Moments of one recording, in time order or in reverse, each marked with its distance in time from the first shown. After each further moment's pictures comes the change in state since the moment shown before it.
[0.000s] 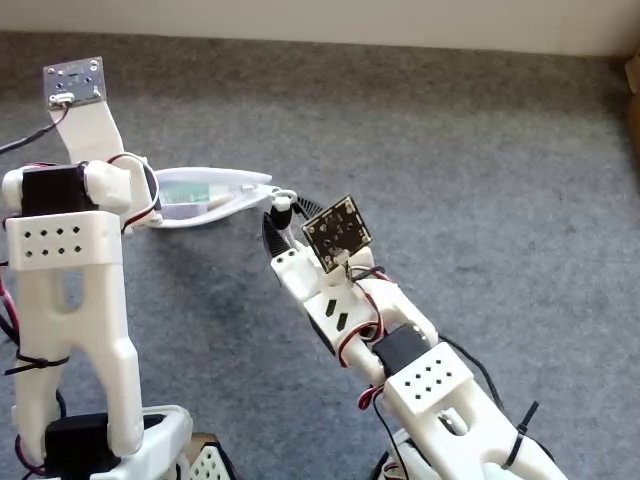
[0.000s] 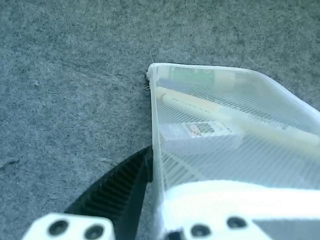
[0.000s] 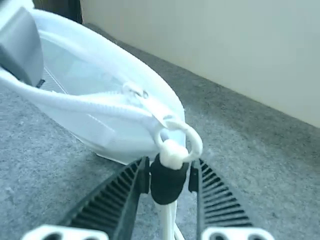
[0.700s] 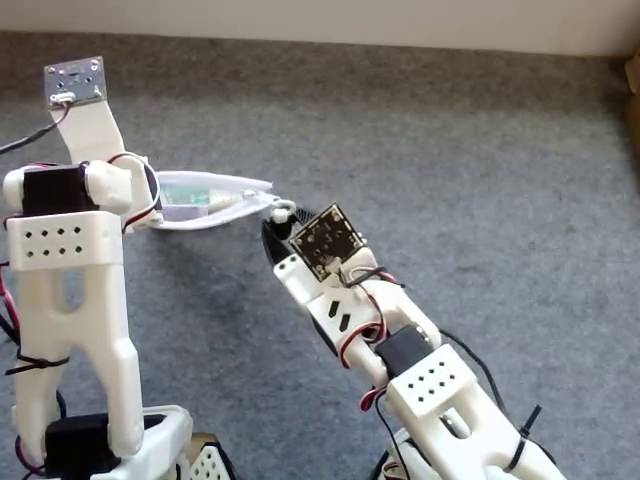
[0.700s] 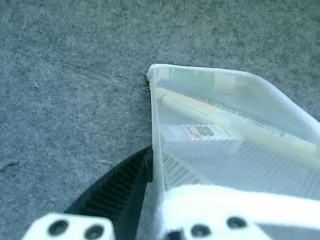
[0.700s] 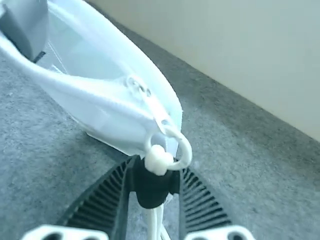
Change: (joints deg) left arm 0.1 0.0 0.3 -0.9 0.0; right arm 0.3 -1.1 0.4 3.8 7.7
